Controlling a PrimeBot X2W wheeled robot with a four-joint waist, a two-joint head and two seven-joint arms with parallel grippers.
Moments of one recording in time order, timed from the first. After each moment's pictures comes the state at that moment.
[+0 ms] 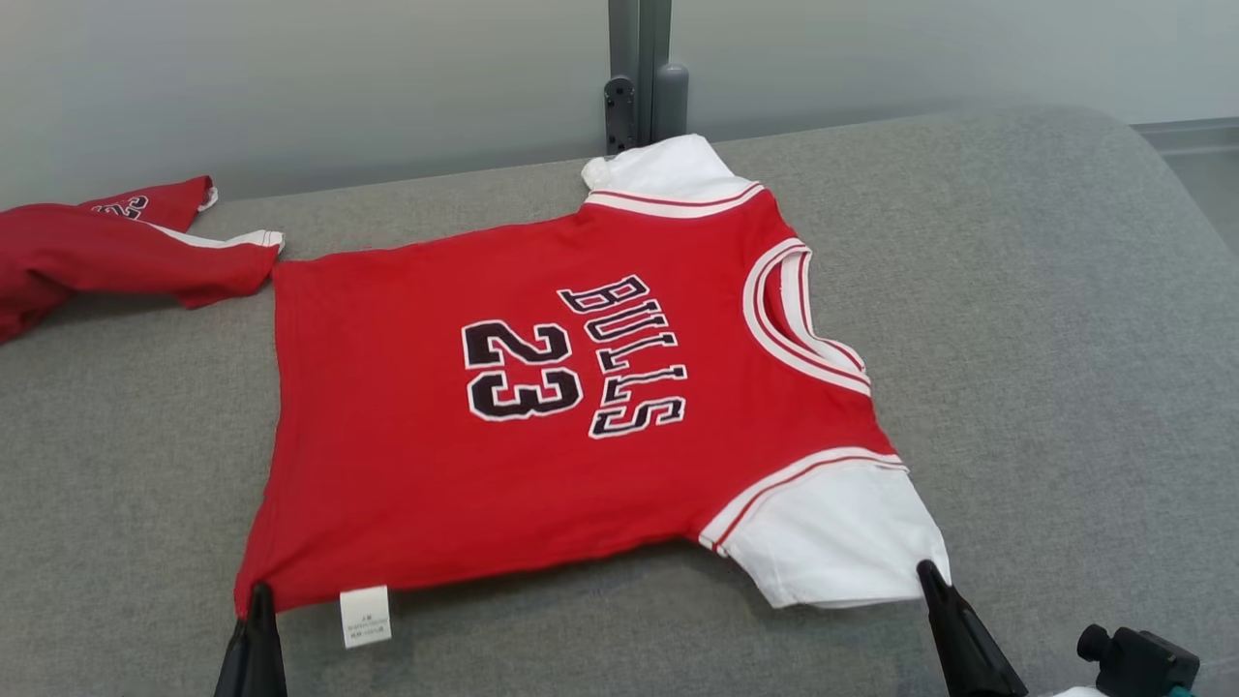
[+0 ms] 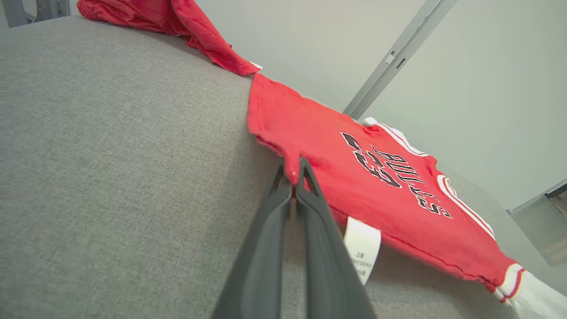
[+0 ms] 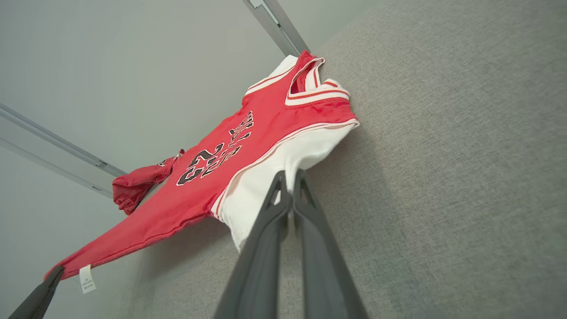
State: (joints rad) left arm 0.25 0.18 -0.09 -0.01 -0.73 -0.02 -0.25; right arm 0.25 -0.13 0.19 -0.04 0.74 0.13 -0.17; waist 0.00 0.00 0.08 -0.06
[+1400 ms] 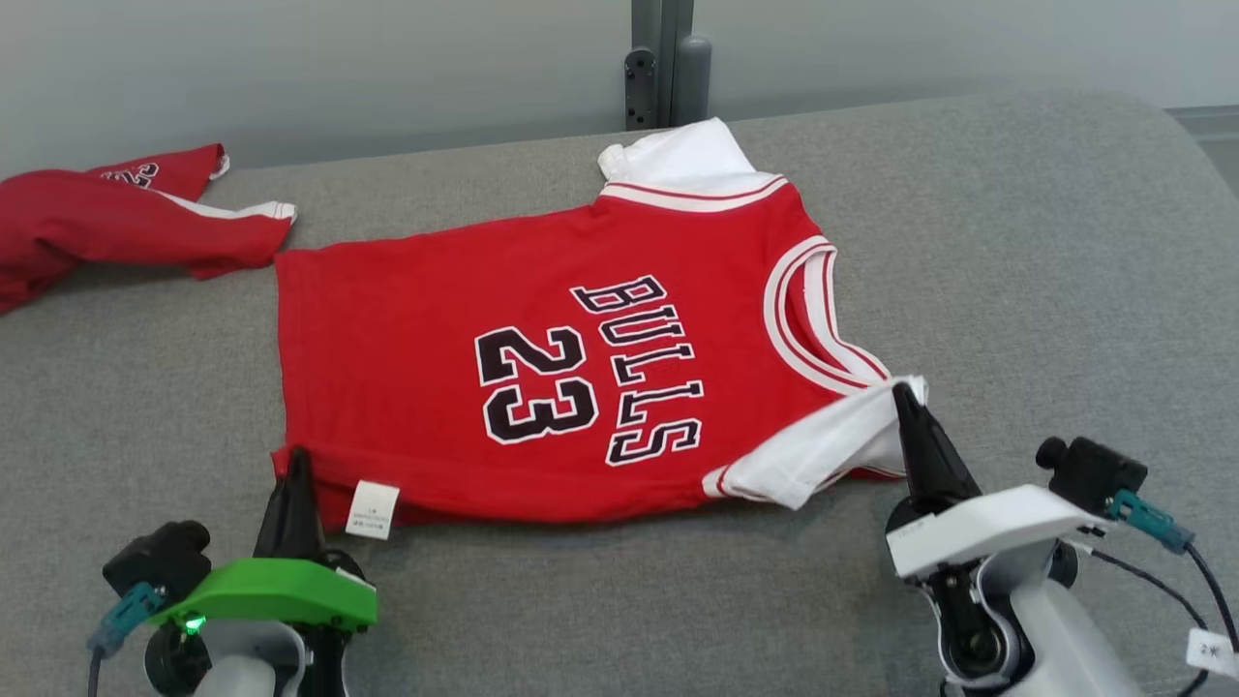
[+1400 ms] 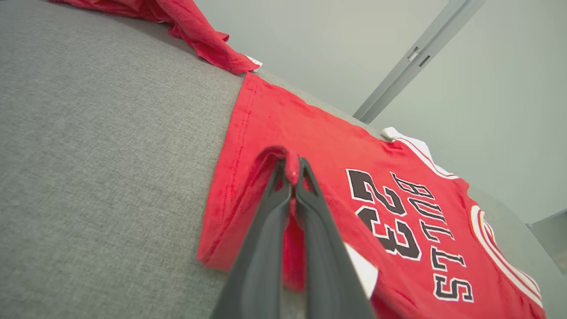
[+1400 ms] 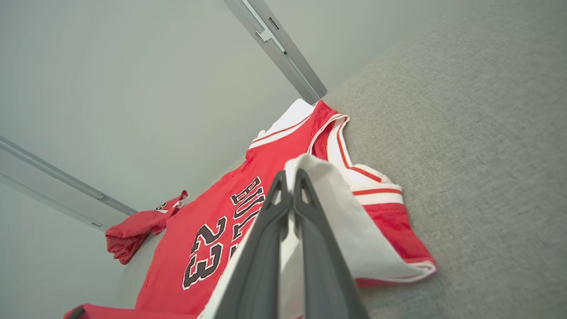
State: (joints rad) left arm -0.13 0.13 -0.13 0.35 -0.74 -0.01 -0.22; right arm -0.15 -0.06 0.15 0.27 0.76 0.13 -0.19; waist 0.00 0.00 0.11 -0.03
